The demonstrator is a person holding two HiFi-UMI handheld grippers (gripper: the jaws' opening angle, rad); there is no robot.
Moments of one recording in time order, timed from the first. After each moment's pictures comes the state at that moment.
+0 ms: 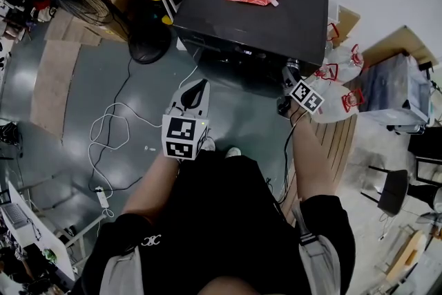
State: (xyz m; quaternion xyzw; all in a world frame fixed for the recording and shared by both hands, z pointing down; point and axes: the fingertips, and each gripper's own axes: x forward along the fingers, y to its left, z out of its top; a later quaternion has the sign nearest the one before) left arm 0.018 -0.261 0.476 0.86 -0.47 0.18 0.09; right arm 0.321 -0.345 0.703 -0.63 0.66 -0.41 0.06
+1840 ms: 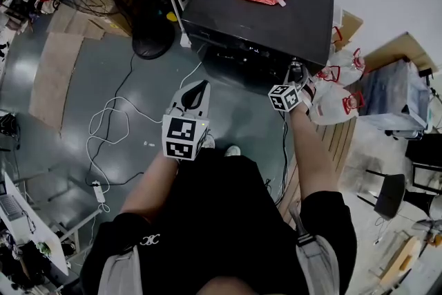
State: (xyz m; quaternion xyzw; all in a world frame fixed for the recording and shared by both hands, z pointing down) left arm -0.004 -0.239 0.474 0.85 -0.48 0.18 0.09; right arm 0.314 -0.345 0.688 -0.66 0.58 0.08 -0.48
